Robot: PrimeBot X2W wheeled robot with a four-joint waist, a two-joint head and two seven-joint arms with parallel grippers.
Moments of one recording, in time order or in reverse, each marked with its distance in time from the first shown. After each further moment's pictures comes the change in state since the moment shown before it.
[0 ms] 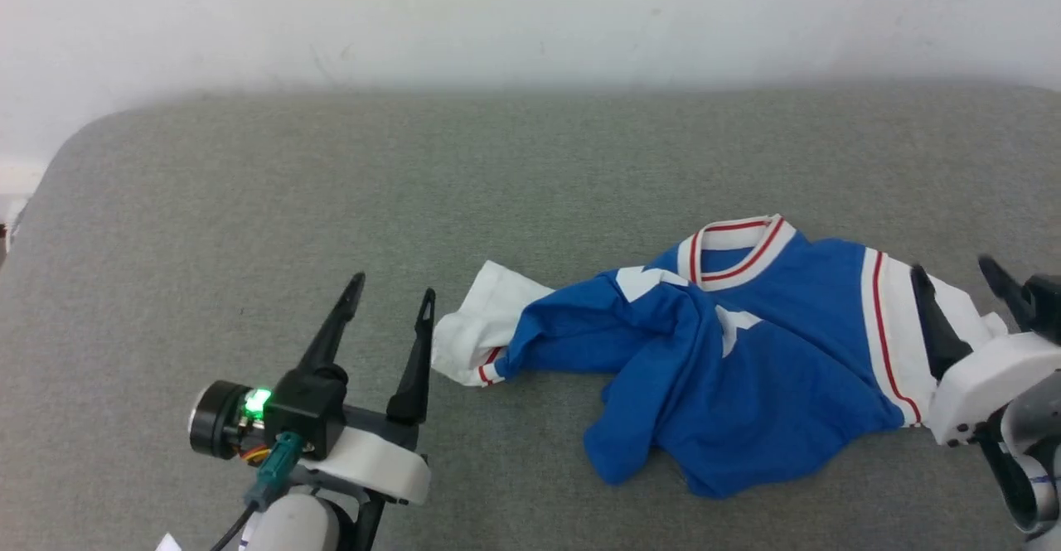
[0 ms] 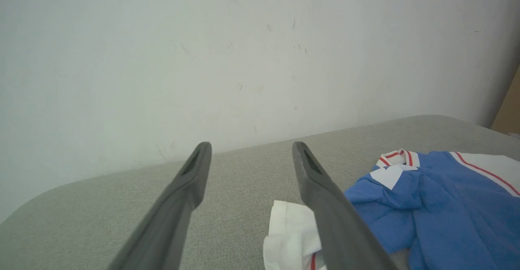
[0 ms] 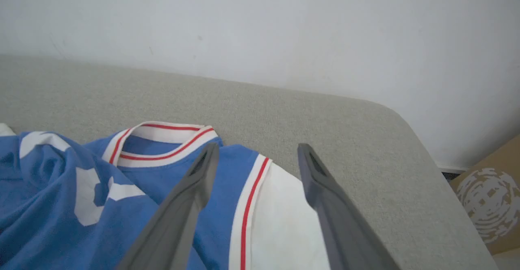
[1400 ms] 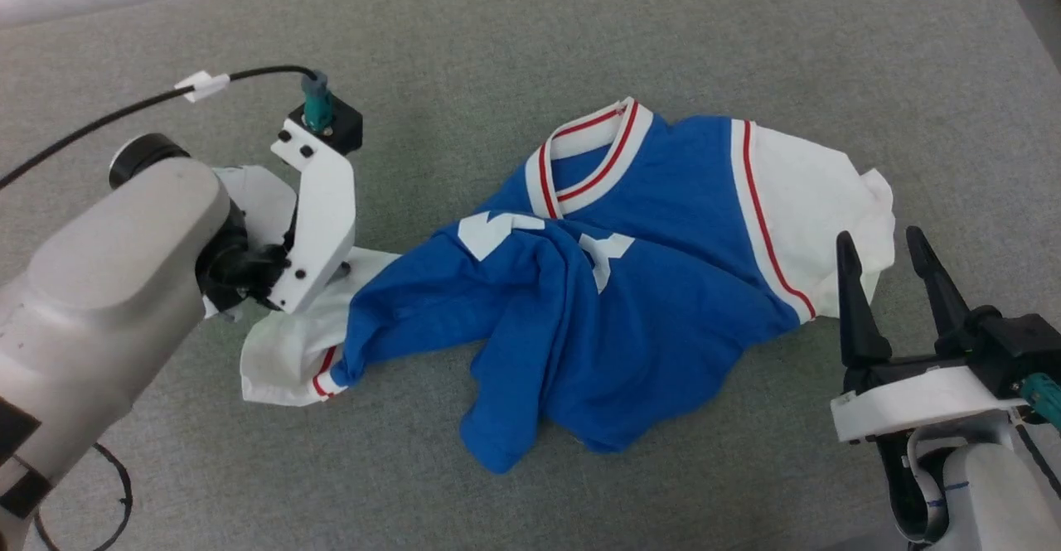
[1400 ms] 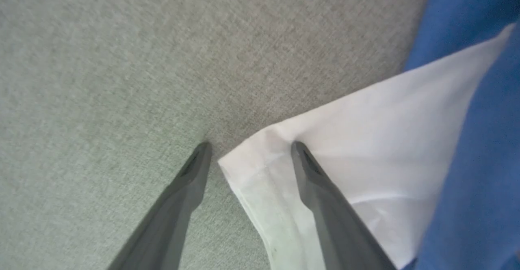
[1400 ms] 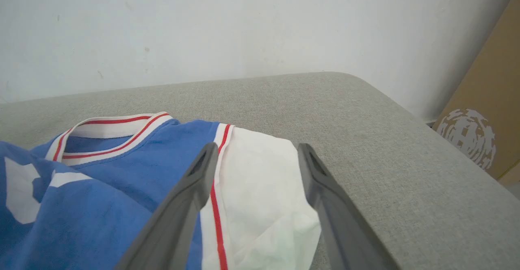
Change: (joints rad) left arm -0.984 0.470 -0.923 0.404 -0.844 -0.124 1.163; right arm 0.010 0.211 0.041 -0.006 -0.027 0.000 -0.425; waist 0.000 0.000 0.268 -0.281
